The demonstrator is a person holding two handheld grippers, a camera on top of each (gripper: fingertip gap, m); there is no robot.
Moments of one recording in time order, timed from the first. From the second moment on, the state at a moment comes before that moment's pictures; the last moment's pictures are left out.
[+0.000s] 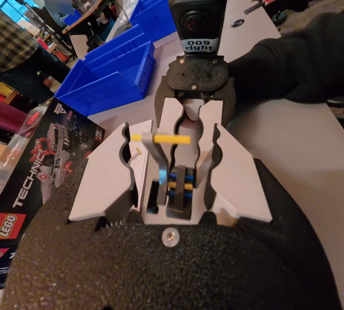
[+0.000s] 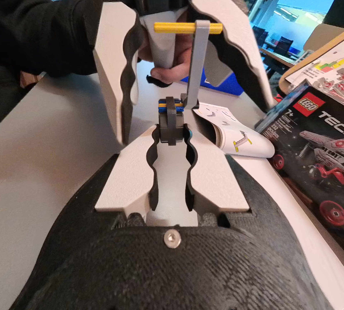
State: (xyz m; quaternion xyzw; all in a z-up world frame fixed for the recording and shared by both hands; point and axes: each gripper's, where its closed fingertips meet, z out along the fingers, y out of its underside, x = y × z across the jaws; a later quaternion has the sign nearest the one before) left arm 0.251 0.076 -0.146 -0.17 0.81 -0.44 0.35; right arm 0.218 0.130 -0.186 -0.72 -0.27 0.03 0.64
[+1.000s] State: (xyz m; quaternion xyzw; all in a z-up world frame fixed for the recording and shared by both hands) left arm 0.226 0.126 -0.122 -0.20 0.73 -0.60 0.26; right arm 0.213 0.117 -0.156 -0.67 -0.24 0.12 0.69
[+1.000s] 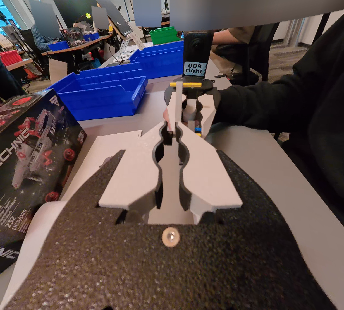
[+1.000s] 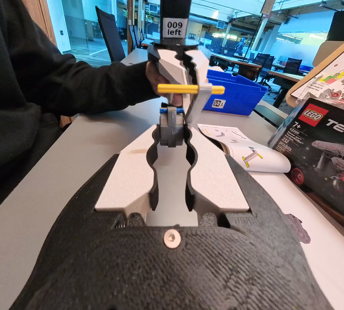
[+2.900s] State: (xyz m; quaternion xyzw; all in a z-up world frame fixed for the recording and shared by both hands) left arm 0.242 0.069 -0.101 -0.22 0.90 -0.29 0.24; right arm 0.205 0.107 -0.091 -0.52 -0.21 0.07 0.82
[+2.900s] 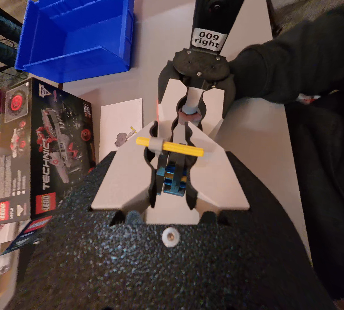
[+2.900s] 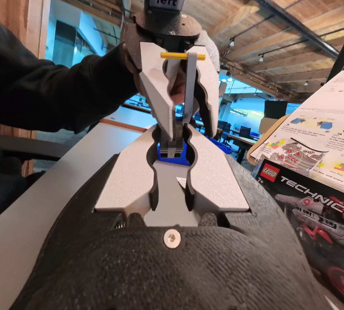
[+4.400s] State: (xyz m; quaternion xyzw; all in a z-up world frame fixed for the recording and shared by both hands) left arm 0.195 0.038 0.017 -0.16 0.77 -0.52 0.32; right arm 0.188 0.021 0.004 -0.31 -0.24 0.23 0.89
